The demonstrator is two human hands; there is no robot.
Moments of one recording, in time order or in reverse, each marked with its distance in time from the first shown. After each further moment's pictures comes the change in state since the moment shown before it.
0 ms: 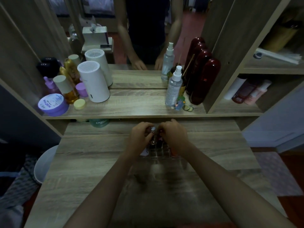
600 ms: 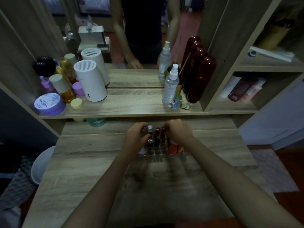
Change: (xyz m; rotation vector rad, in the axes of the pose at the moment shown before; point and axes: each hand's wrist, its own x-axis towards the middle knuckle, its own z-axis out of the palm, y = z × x) left_hand -0.007 -0.001 -0.003 0.013 -0.023 -0.079; right_hand 0.003 0.020 -0.007 -0.015 -0.092 0.124
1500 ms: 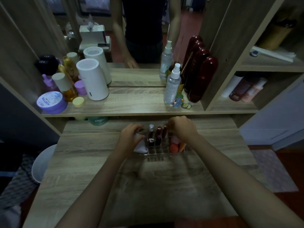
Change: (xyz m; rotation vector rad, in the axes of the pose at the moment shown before) left_hand -0.007 -0.017 -0.020 0.009 -0.021 0.004; right_hand 0.002 0.008 -0.007 0.036 0.003 0.060
